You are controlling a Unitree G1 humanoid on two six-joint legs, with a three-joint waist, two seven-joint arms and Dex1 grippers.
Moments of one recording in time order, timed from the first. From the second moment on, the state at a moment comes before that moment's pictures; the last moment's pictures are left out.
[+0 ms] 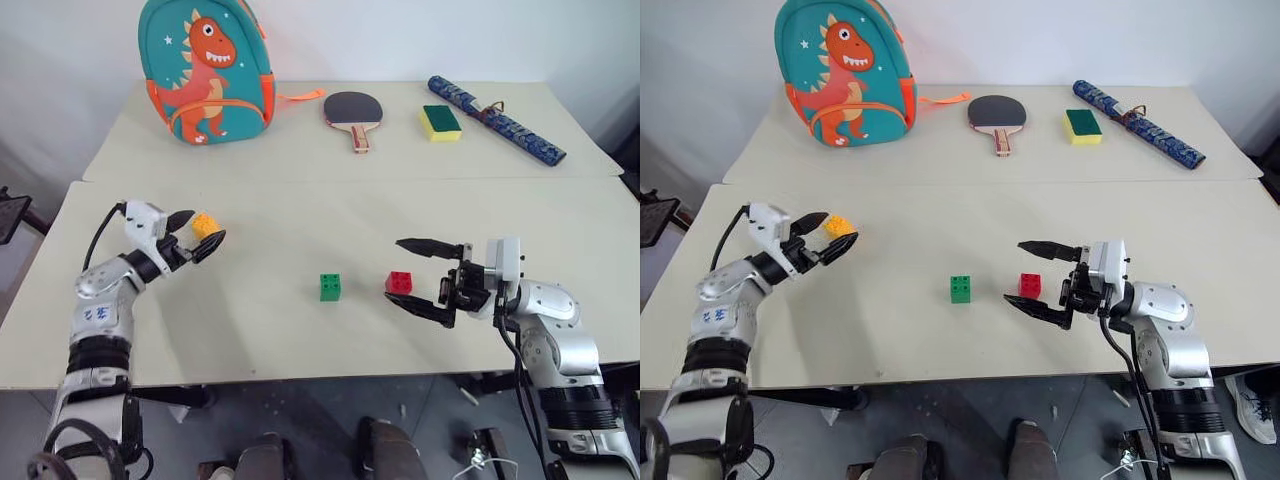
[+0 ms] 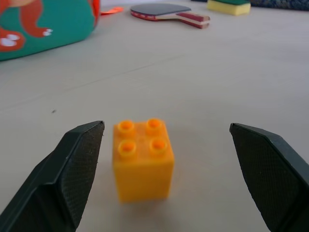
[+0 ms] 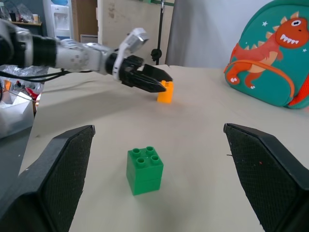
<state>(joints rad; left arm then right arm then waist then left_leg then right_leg) -0.69 0.58 0.22 0.80 -0.25 -0.09 -0.81 -0.31 -0.54 -0.08 -0.02 0.56 -0.01 1.25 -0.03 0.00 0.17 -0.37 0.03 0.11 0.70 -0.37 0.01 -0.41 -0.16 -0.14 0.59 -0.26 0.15</state>
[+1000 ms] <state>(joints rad) -0.70 0.61 -0.02 0.74 -0.24 -0.26 -1.50 -0.31 -0.61 -0.09 0.03 0.55 0.04 1.31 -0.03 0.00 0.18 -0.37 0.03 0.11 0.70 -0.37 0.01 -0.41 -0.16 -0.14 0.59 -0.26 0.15</state>
